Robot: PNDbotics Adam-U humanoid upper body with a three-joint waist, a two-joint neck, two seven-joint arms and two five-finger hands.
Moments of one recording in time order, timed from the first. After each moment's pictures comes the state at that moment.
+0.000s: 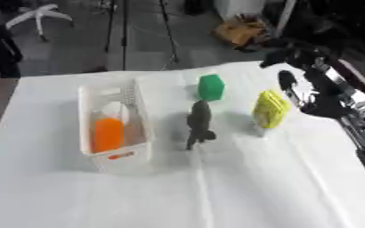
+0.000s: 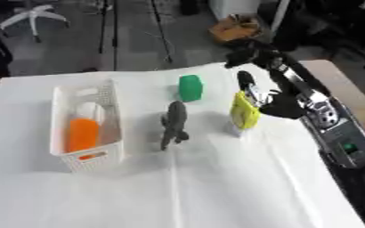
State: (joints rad) left arm -0.44 0.26 0.13 -1.88 0.05 -0.15 0.18; right arm -0.24 -0.74 -0.17 -1.70 0.01 -0.56 0.24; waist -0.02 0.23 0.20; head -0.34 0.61
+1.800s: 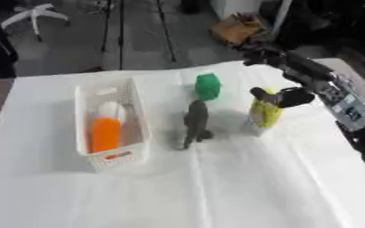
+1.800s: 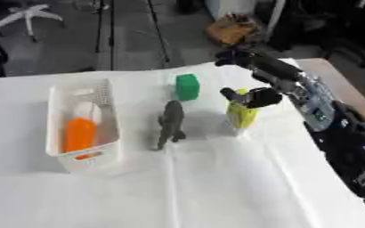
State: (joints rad) left arm -0.43 0.26 0.11 -1.87 0.05 -0.15 0.16; right arm -0.45 -0.82 -0.07 -1.24 0.57 -0.72 0.07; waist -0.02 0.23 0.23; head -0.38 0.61
